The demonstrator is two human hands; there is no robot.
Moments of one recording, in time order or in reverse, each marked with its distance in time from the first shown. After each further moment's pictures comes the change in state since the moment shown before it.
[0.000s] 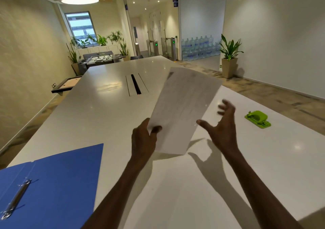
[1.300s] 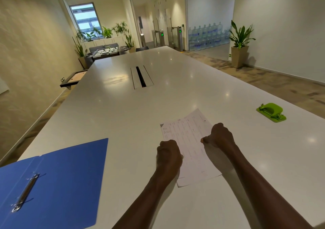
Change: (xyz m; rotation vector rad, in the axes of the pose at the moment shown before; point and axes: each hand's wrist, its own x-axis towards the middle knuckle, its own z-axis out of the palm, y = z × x) left_hand -0.046 -0.015 0.061 0.524 -0.486 -0.252; right_hand 0.016 0.073 0.046 -0.719 -0.536 0.464
